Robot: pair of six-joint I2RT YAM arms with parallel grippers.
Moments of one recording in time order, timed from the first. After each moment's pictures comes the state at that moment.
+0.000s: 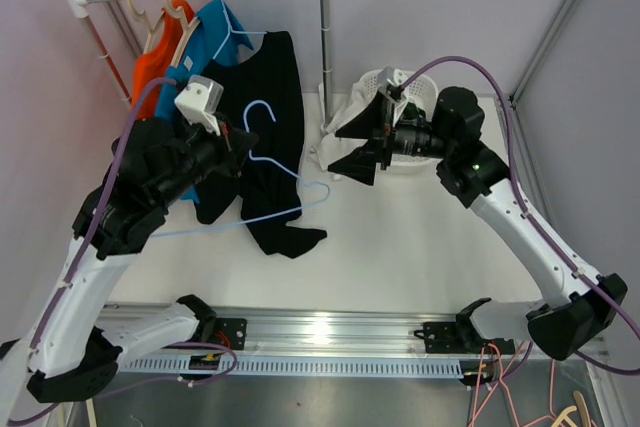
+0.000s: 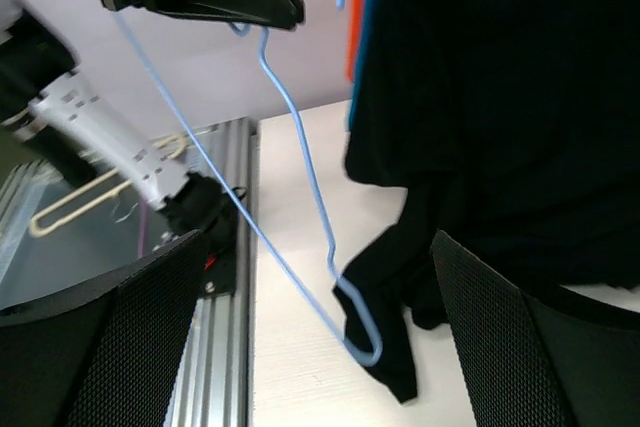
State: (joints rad) left arm -0.62 0.98 1.51 -0.71 -0.01 -0.18; right arm 0.55 1.29 1.38 -0.09 -0.93 0.17
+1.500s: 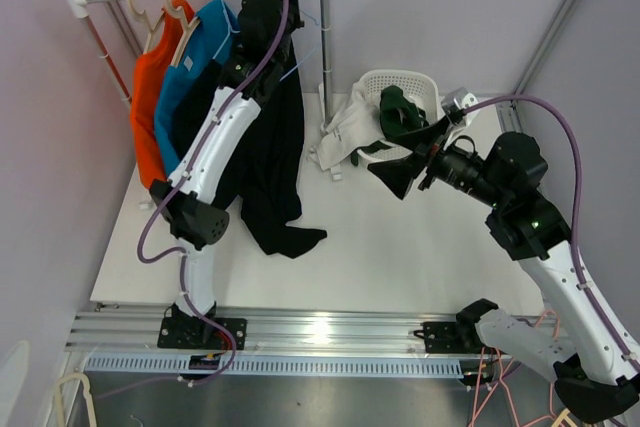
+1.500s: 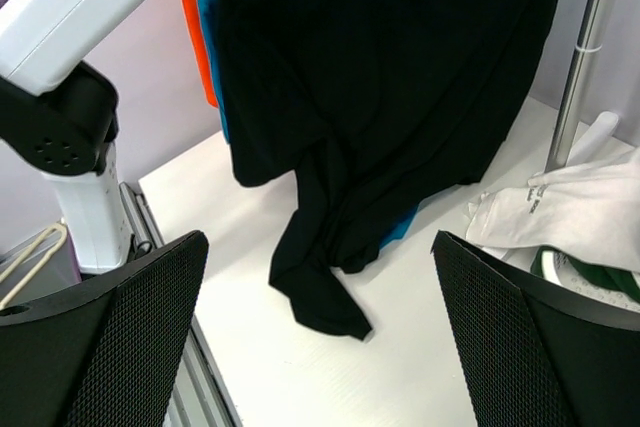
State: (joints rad) left arm -0.48 2.04 2.43 -0.21 -0.41 0.06; right arm 0.51 0.93 1.23 -0.29 -0.45 0.22
